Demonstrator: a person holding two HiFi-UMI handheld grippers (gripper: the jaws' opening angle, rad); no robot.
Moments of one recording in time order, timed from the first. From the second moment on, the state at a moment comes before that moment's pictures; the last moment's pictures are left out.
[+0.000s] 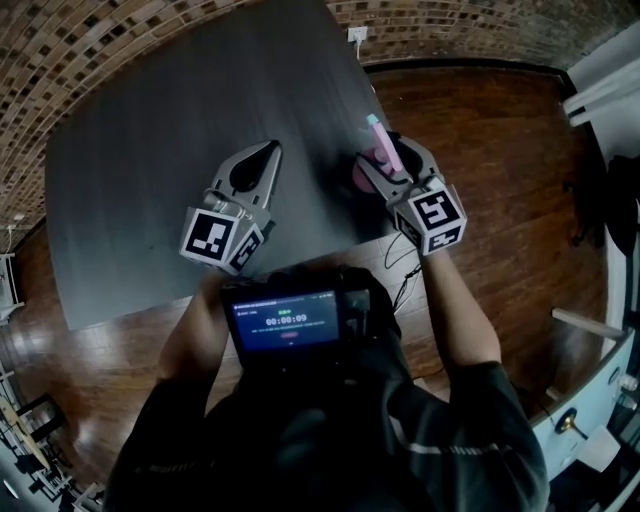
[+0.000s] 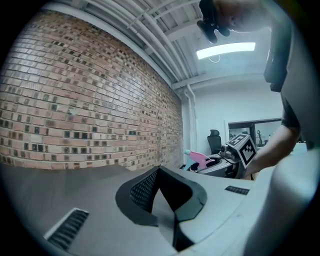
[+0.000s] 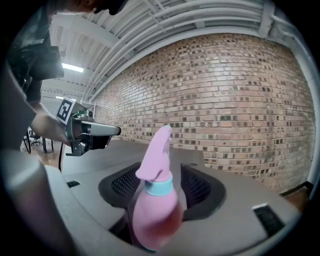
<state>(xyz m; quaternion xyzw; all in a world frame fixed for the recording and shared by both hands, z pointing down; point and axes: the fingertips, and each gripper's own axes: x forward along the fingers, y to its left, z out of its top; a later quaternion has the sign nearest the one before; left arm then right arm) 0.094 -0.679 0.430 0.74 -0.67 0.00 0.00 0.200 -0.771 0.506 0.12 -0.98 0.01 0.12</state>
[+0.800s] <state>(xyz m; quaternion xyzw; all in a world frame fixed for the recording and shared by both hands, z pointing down) 0.092 -0.631 0.313 0.73 -0.68 -0.02 -0.04 0.241 -0.745 0.375 0.14 -0.98 0.02 0.11</state>
